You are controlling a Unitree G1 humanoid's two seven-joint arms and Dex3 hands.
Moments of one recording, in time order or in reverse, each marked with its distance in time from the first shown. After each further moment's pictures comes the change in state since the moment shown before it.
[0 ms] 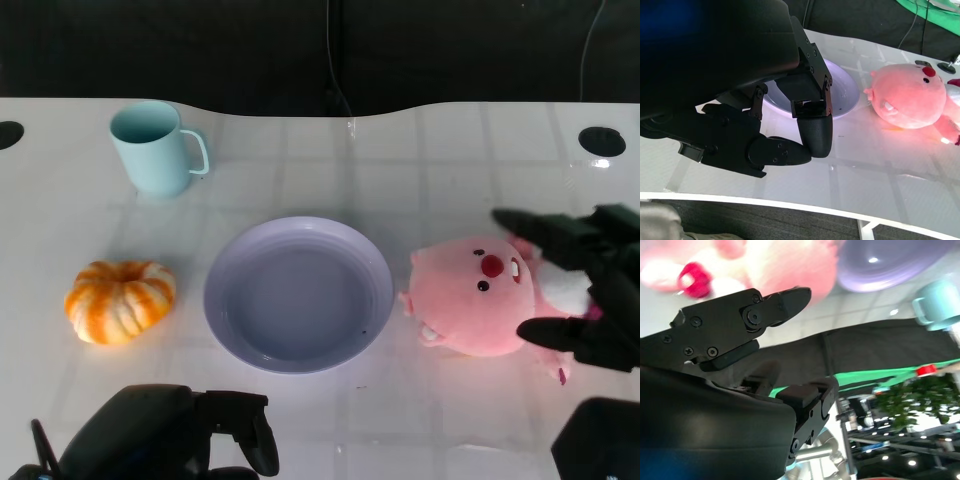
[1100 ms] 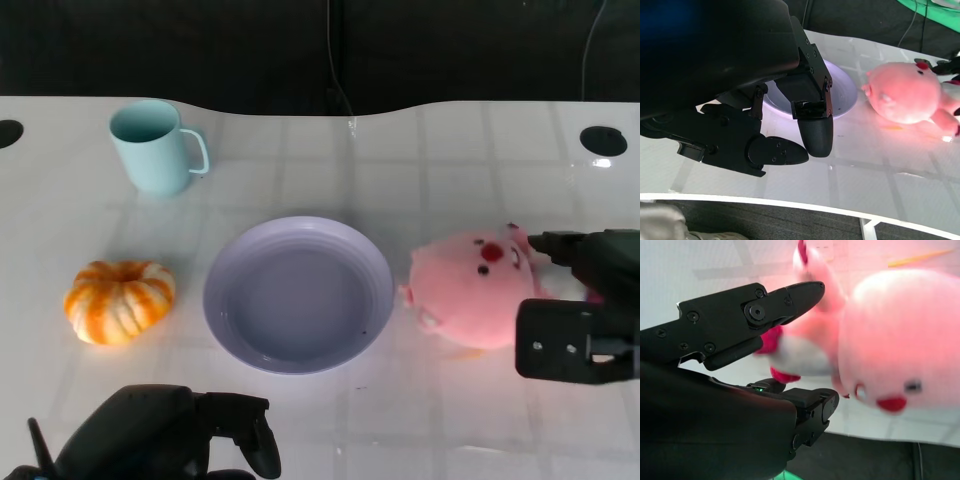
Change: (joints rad) left arm 0.022 0.017 0.006 -0.070 0.001 0.040 -0.029; right arm -0.400 -0.059 0.253 0.594 -0.141 0.207 0.223
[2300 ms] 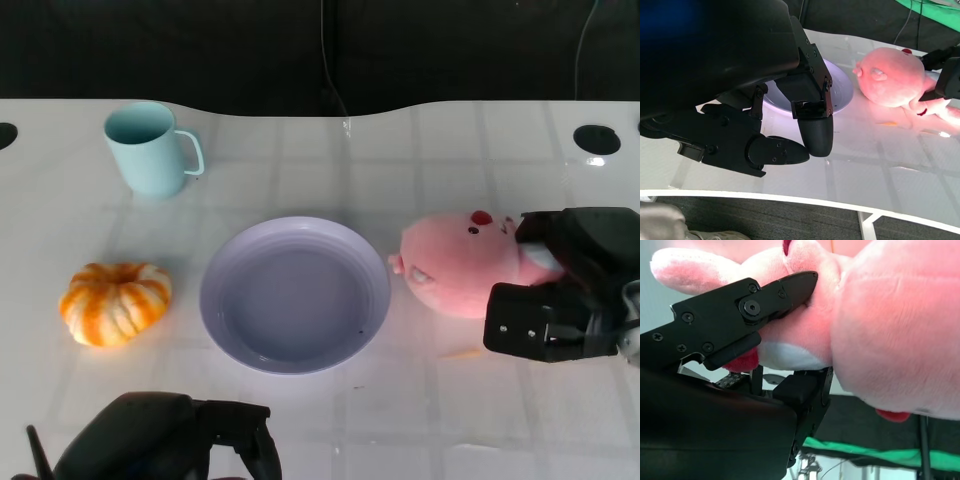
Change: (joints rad) left arm 0.022 0.006 0.001 -0.016 0.005 -0.003 0.000; right arm -0.302 0.129 0.167 0.757 0.079 -0.268 -0.668
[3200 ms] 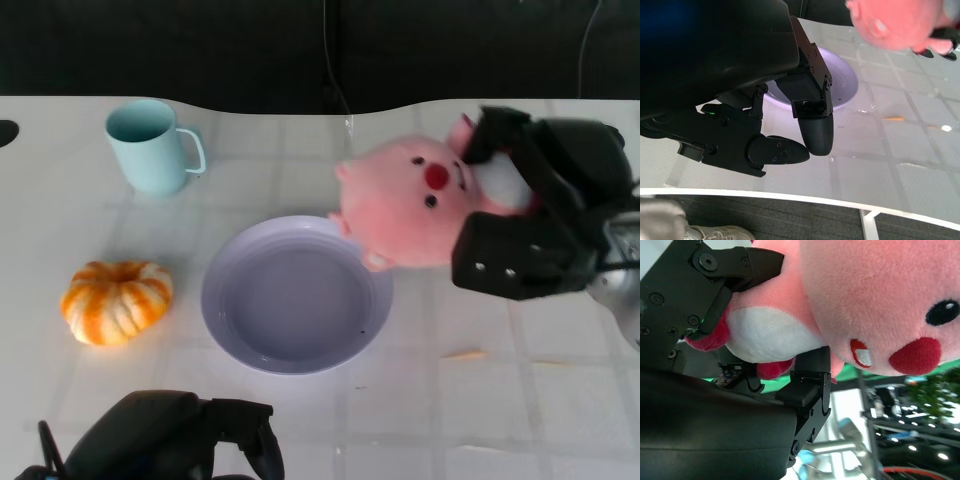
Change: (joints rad) left arm -0.047 -0.013 -0.022 0.086 0.003 -0.030 0.004; right arm -0.051 0.033 -0.093 -0.290 0.073 -0.058 0.040
